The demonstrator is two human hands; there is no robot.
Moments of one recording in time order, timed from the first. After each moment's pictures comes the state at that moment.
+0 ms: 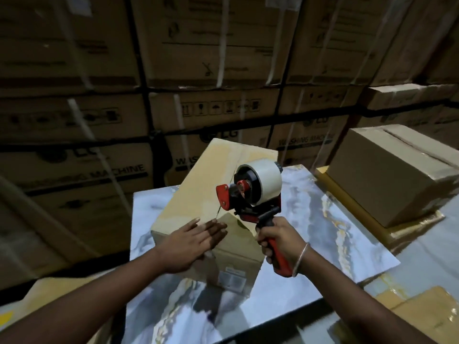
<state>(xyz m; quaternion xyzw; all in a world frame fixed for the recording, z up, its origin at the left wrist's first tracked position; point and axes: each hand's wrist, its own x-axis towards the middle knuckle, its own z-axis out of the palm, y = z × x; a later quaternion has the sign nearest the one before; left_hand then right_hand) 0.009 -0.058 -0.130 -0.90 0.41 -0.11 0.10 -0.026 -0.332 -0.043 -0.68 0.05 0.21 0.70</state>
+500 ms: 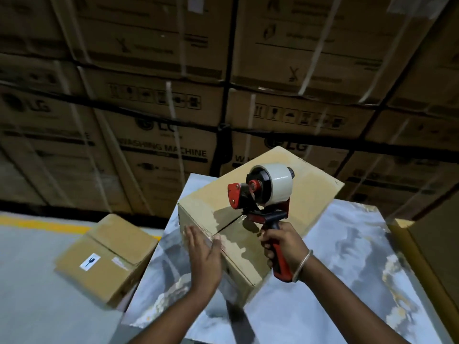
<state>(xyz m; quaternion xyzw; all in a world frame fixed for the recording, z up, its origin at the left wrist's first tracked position) -0.044 -0.157 -0.159 -0.73 -0.31 -0.22 -0.57 0.043 -0.308 -0.054 -0.67 -0.05 0.35 0.66</state>
